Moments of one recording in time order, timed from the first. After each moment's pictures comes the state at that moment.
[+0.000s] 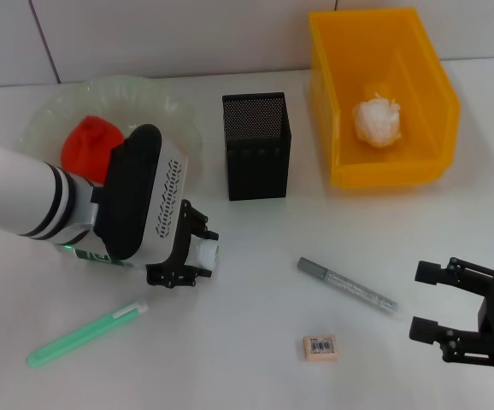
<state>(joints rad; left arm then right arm) -0.64 -2.08 1.58 0.96 2.25 1.10 -1.27 0.20 1.99 -0.71 -0.49 -1.78 -1.84 1.10</state>
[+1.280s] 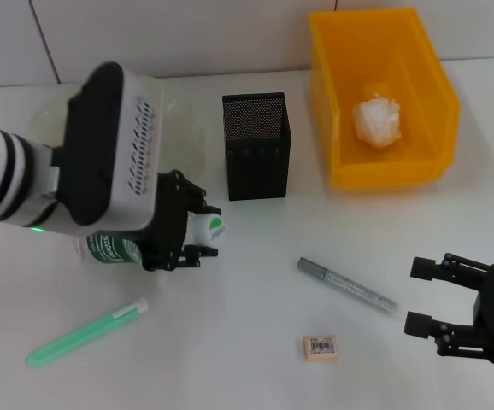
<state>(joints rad) -0.52 -2.07 1.56 1.35 2.27 1.31 -1.51 0.22 1.99 -0.72 -0.49 -1.79 -1.83 1.11</state>
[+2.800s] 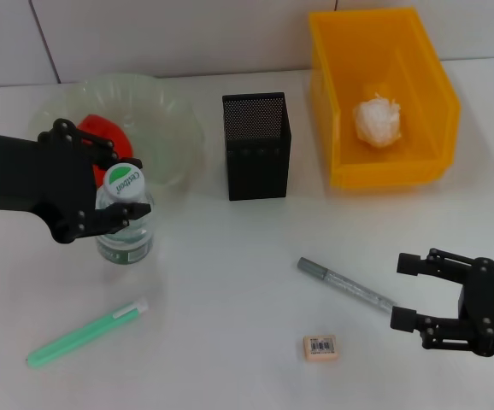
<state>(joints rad) -0.38 -2.07 1.21 1.68 2.16 1.63 -1.70 0.25 2.00 -0.73 -0.49 -1.80 -1.79 1.12</state>
